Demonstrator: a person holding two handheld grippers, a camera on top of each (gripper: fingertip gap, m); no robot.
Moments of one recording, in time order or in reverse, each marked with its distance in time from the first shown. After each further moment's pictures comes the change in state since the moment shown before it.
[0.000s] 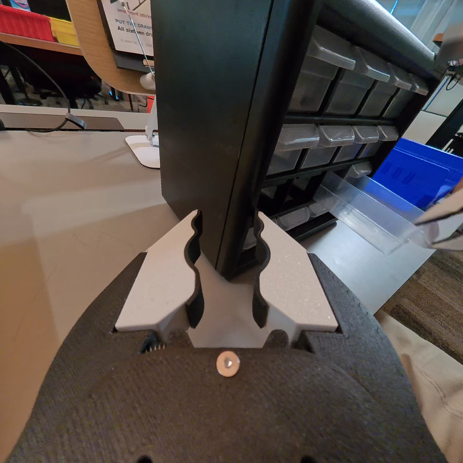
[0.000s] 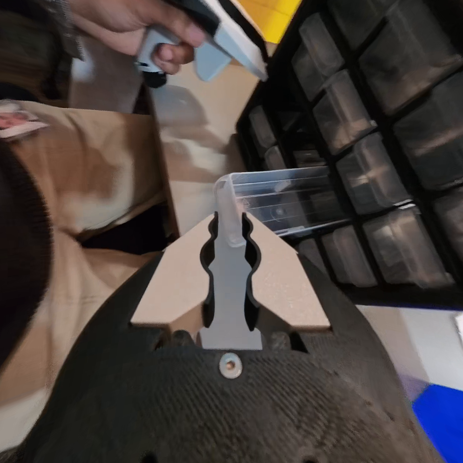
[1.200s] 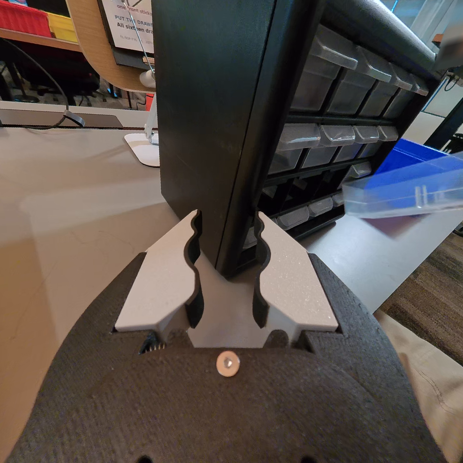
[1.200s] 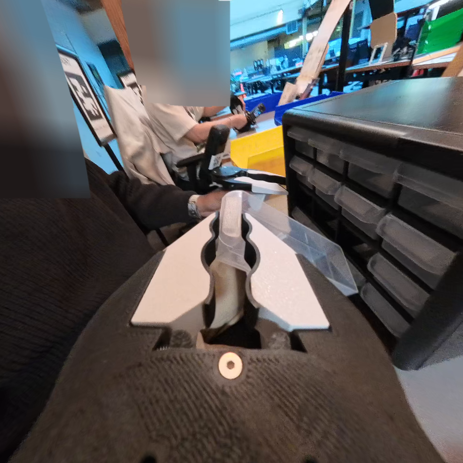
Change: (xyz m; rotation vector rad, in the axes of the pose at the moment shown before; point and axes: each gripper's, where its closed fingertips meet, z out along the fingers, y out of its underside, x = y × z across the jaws) left arm 0.000 0.001 0.000 -0.005 0.003 -0.008; right arm 0.020 -0.060 -0.080 0.578 -0.386 0.536
